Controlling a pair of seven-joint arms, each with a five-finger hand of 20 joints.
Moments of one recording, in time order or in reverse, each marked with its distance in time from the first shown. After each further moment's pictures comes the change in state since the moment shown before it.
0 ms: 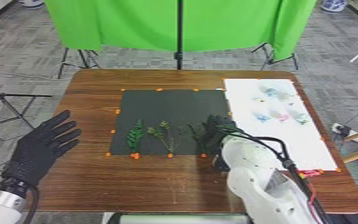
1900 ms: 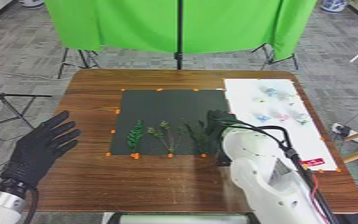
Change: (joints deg) left arm 0.1 -0.6 -0.2 -0.1 0.1 0.0 -0.1; right arm 3.4 -0.1 0.4 -1.8 -0.9 -8.8 0.3
